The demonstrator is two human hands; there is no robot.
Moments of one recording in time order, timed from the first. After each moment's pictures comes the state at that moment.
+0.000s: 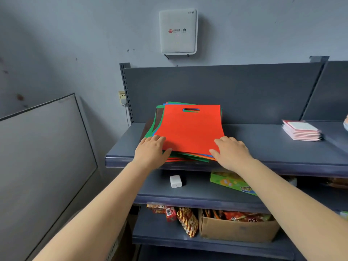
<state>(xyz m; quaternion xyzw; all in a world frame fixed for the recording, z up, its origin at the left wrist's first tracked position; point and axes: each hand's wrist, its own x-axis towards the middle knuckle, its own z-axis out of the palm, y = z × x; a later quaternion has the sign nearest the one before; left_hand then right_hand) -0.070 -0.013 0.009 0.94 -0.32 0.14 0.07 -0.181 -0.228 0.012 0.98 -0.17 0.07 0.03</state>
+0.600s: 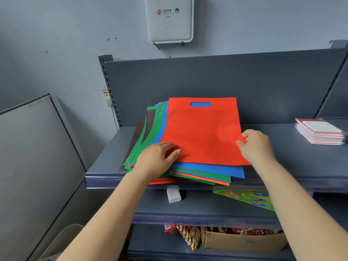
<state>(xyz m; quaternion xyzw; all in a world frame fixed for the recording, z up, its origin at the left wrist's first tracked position) -0.001 -0.066 -0.009 0.90 -0.38 0.07 0.20 -0.120 -0.308 0.003 0.88 -0.33 0.26 -0.22</state>
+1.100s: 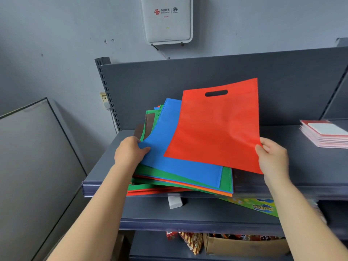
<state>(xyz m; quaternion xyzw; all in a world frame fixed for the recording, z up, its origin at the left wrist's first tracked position) 0.059 -0.048 0.011 0.96 -0.10 0.06 0.24 -0.124 -0.332 -0.035 0.69 -0.32 0.40 -0.51</state>
